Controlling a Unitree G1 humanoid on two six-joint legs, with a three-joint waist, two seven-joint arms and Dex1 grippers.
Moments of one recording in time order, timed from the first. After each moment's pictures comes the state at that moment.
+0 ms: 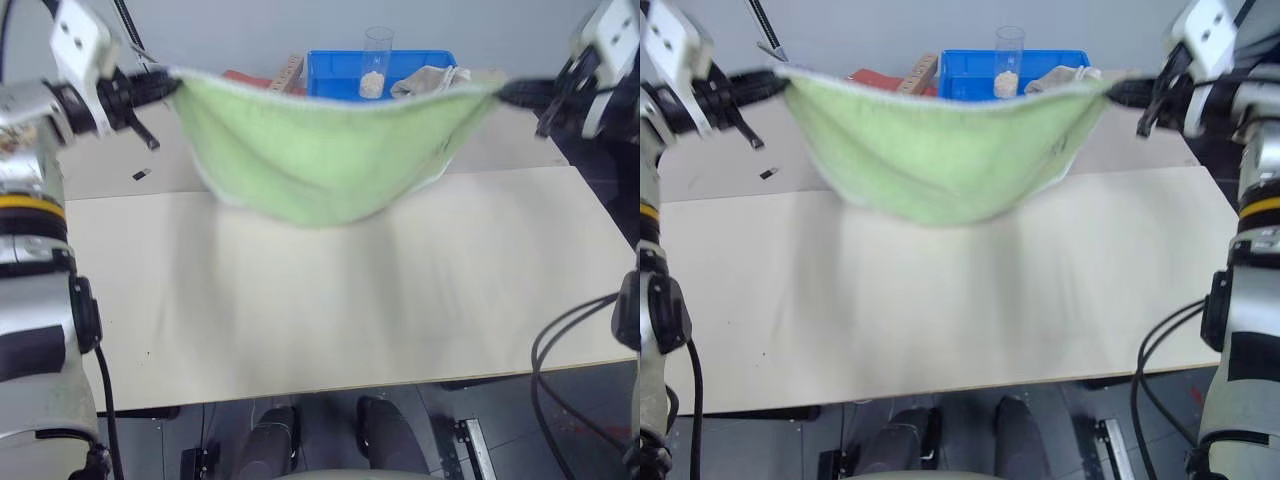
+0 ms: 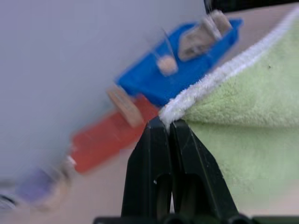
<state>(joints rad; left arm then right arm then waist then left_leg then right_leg) -1.29 0.84 0.04 0.94 -0.14 -0.07 -1.09 -1.35 -0.87 0.04 0.93 0.10 -0.02 1.16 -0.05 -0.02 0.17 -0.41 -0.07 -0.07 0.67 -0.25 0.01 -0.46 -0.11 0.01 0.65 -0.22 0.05</state>
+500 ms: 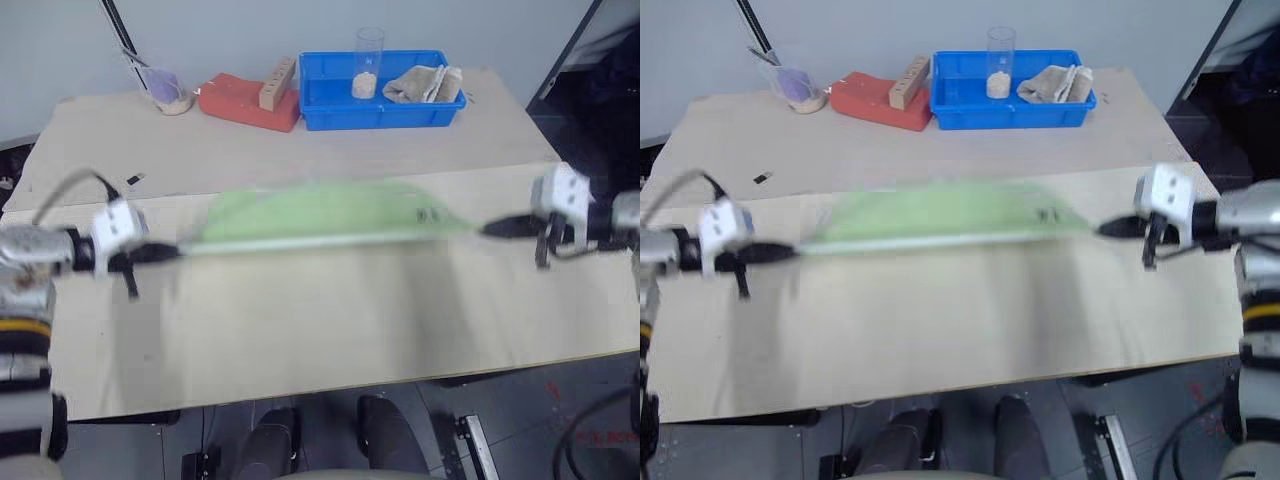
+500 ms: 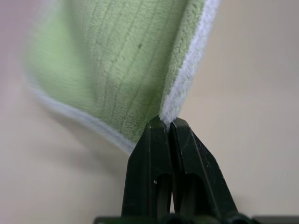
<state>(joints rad) -0.36 0.98 0.04 0.46 -0.17 -0.11 -1.38 -0.55 -1.00 0.03 0.39 0.16 -0.09 1.45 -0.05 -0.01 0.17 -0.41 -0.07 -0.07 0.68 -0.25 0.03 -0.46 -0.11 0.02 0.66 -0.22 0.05</state>
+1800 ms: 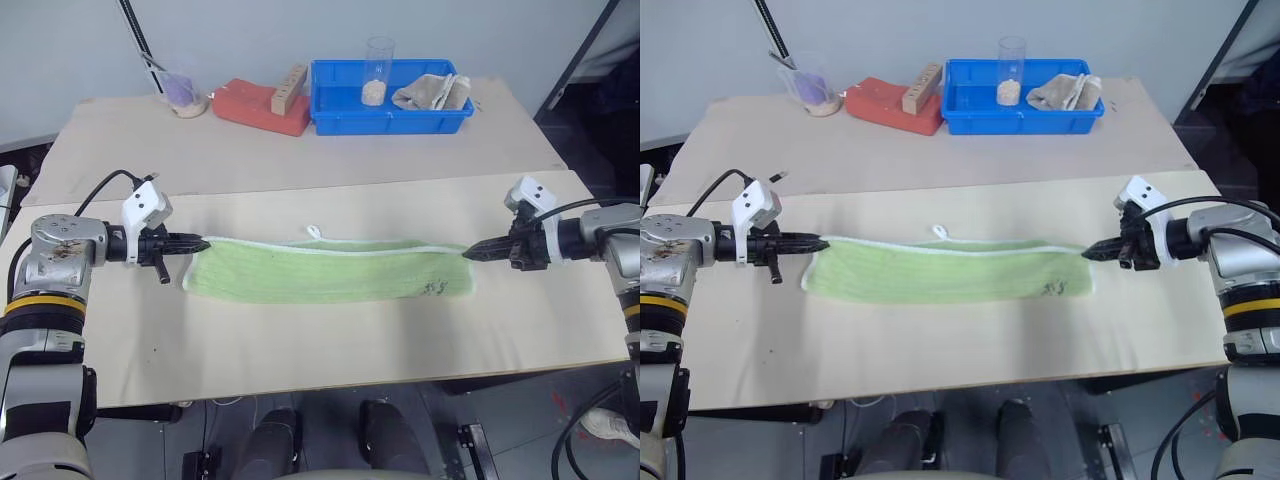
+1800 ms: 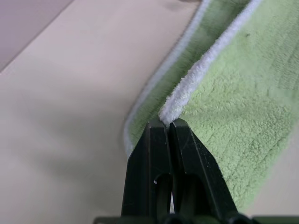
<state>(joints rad) -0.74 0.86 -0.03 0.70 -0.16 0.18 -1.33 -0.77 -0.94 0.15 0.46 0.18 0.57 1.37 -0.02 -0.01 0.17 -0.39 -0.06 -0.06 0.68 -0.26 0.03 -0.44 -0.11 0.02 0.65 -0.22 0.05</state>
